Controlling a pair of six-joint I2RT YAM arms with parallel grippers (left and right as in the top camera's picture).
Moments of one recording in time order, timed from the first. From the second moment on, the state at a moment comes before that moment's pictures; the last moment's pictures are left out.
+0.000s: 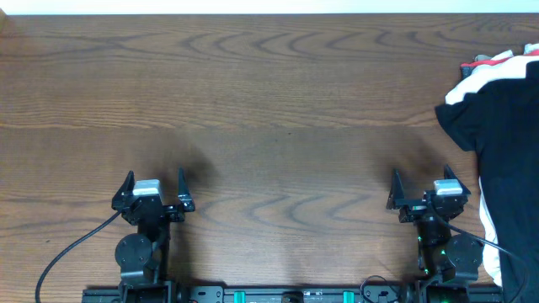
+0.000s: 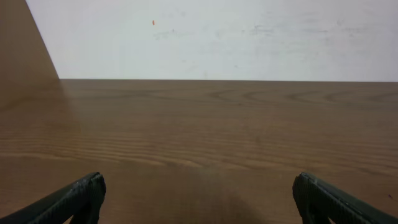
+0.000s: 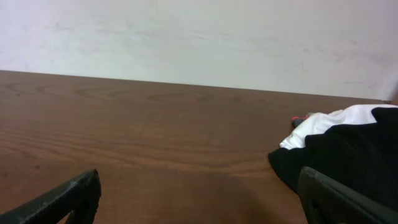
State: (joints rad) left arm 0.06 0.01 0.02 -0.11 0.00 0.01; right arm -0.06 0.01 0.01 -0.07 -0.11 -0.04
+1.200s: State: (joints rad) left arm 0.06 0.01 0.02 -0.11 0.00 0.01; right arm -0.06 0.01 0.01 -0.07 -0.11 -0.04
